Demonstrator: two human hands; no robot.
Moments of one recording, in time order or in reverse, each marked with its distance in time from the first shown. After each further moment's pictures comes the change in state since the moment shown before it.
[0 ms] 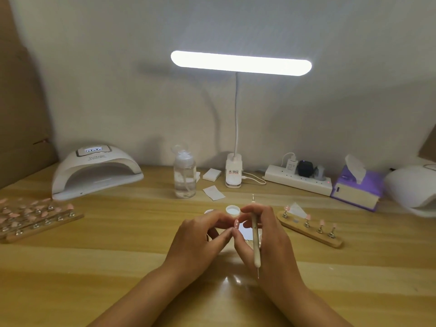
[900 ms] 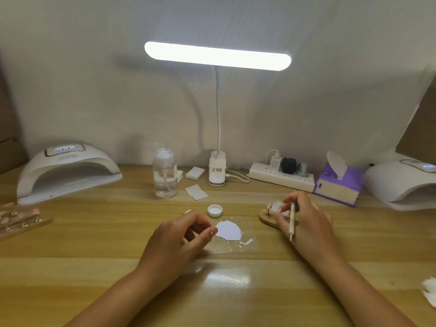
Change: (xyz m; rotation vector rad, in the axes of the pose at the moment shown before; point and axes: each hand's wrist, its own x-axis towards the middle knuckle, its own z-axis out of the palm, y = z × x) left_hand 0.001 -0.006 0.002 0.012 -0.016 -0.080; right_hand 0.024 0.086 -0.077 -0.468 -0.095 0.361
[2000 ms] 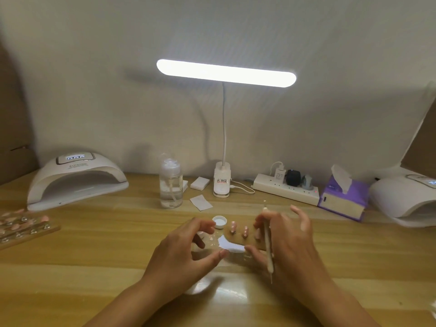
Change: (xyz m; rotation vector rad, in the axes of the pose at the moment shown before) left_hand -0.001 -0.002 -0.002 0.125 -0.032 0.017; right_hand -0.023 -0.046 0.003 -0.106 0.042 -0.462
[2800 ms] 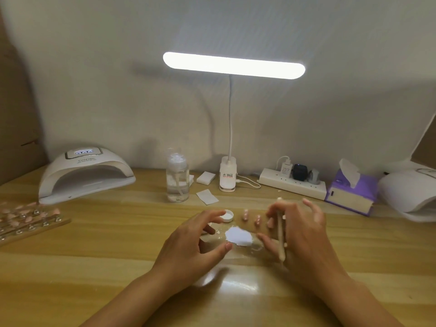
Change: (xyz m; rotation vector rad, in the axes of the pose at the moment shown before) left_hand 0.001 -0.001 0.001 -0.024 -0.023 0.036; right_hand 0.001 0.009 -0.003 0.031 0.008 0.038
